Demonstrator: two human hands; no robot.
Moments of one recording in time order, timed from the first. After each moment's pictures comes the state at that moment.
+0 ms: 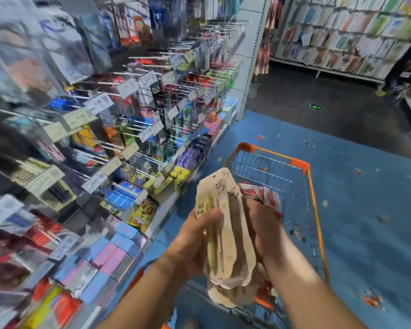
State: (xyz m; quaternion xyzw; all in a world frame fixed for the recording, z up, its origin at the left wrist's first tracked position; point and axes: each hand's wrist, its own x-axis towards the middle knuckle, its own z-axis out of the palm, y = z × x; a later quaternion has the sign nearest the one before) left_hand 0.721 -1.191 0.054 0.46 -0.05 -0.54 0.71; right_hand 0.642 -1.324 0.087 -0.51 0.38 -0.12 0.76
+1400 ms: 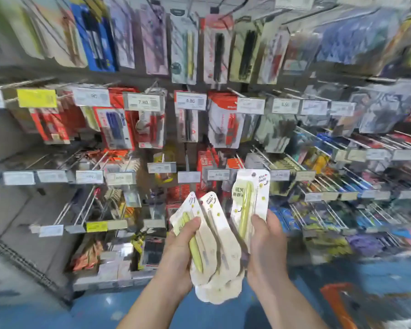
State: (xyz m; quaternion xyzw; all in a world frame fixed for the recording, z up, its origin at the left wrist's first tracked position) left_hand 0.614 -0.717 0.061 0.30 0.30 0.01 0.91; right_hand 0.645 -0.856 0.125 -0.62 0.13 0.01 0.78
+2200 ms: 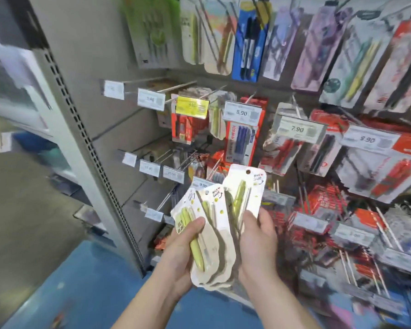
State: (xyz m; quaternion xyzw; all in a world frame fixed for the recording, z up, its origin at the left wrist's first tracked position) left_hand 0.571 -0.499 0.085 0.25 0.33 0.20 0.89; right_hand 0.668 -0.588 0.110 -0.65 -0.02 0.20 0.74
